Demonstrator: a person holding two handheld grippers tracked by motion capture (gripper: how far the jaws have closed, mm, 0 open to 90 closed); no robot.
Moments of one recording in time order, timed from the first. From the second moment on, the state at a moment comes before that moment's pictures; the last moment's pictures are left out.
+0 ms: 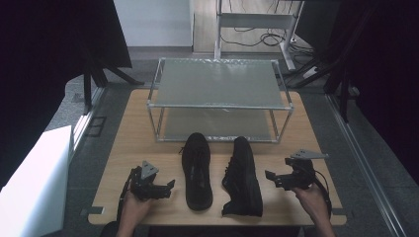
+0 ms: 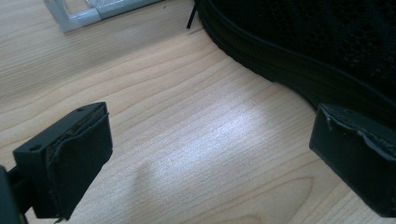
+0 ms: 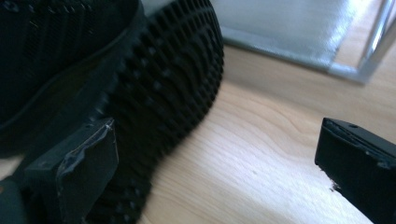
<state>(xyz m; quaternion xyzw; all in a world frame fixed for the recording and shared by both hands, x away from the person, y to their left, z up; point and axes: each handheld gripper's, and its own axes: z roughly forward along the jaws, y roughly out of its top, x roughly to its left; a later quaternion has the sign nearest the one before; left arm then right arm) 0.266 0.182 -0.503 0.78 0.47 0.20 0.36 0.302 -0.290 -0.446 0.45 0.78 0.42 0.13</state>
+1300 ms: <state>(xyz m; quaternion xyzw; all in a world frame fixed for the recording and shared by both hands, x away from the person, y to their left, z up) 0.266 0.180 -0.505 0.79 0.47 0.20 0.34 0.309 -0.277 -0.448 0.47 0.77 0.40 0.16</state>
